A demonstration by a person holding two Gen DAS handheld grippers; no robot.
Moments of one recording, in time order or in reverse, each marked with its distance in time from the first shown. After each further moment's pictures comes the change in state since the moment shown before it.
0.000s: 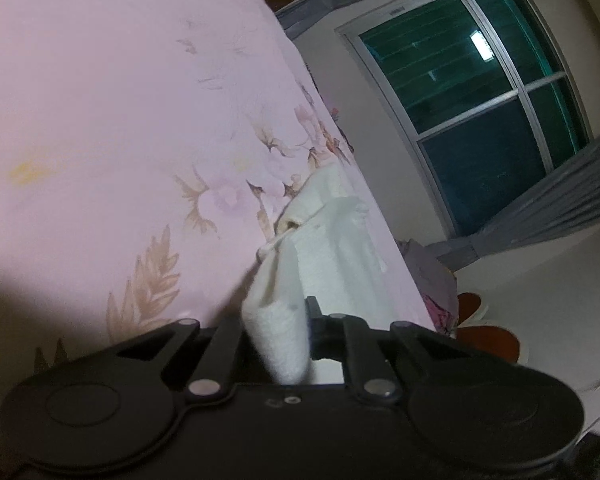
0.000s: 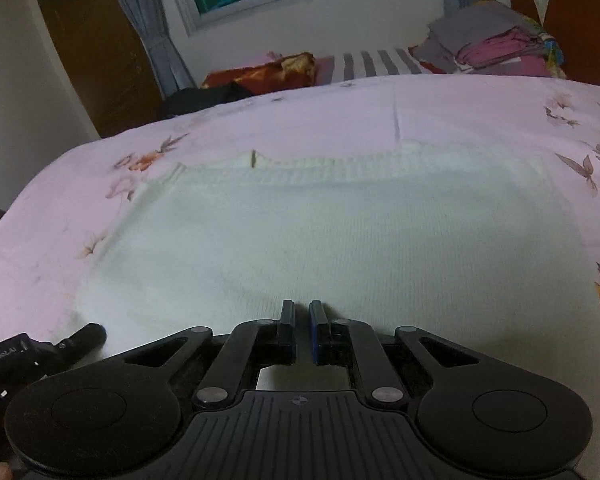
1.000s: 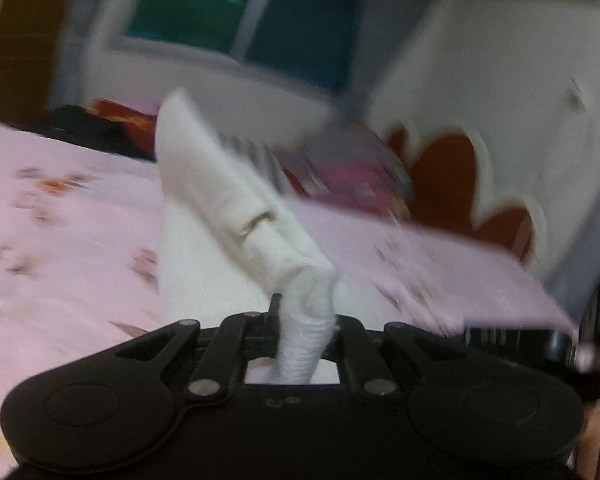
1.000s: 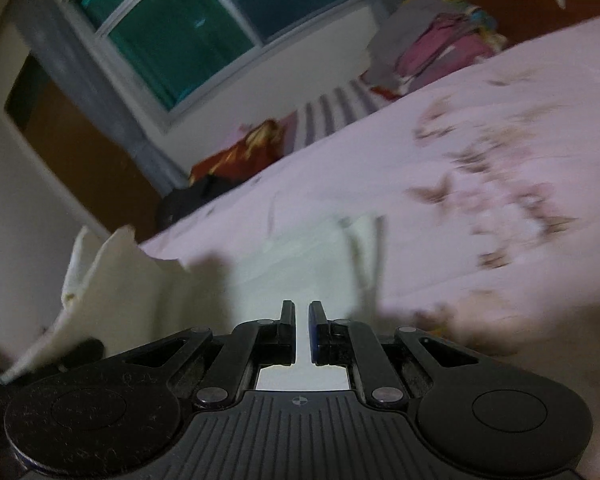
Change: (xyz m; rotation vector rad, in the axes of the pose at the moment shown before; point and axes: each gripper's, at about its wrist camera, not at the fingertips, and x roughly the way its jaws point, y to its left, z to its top) left arm -0.002 -0.225 -0.126 0.847 0.196 -0.089; right arm -0.105 -0.189 0.024 0.327 -0.170 0.147
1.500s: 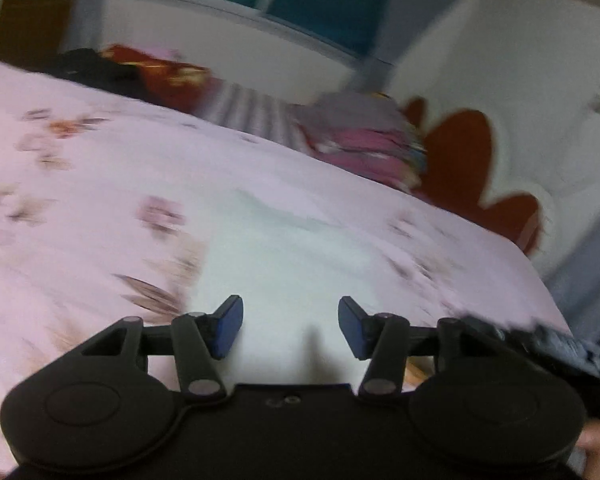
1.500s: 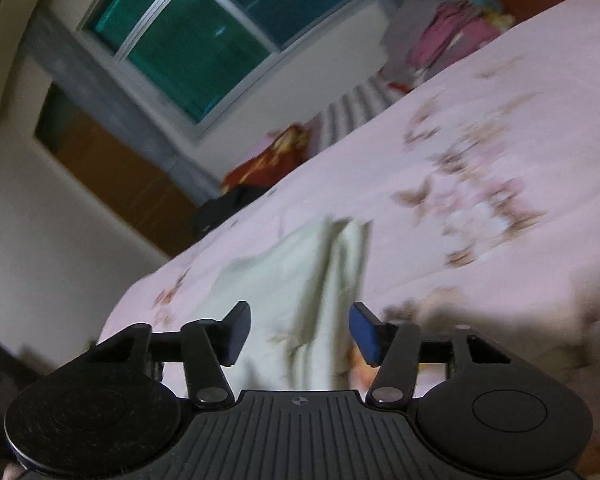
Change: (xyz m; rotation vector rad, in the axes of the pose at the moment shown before) left arm 0.009 0.051 0.000 -0.166 0.082 0.038; right arm -0.031 -0.028 0.009 0.040 0.038 0.160
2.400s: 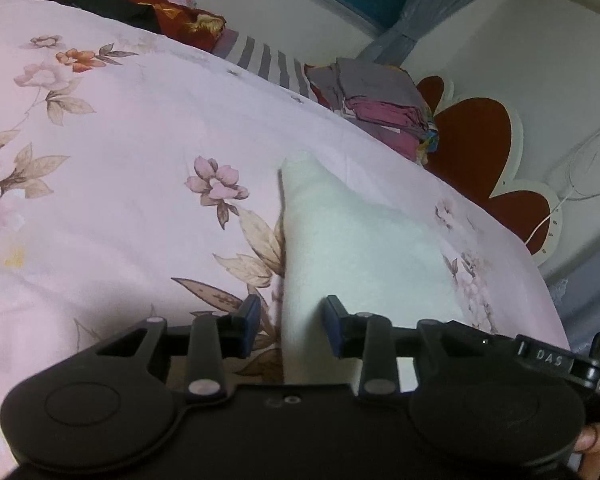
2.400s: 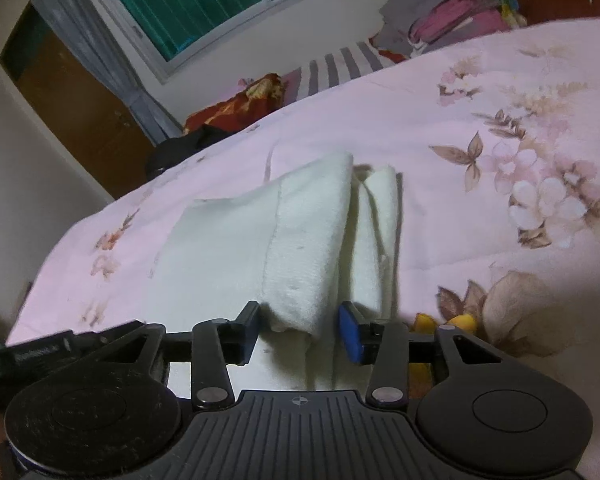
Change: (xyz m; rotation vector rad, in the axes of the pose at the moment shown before) left arm 0.057 0.073 0.017 -0.065 0.149 -0.084; right arm 0.094 0.033 -0.021 -0.111 0.121 -0.190
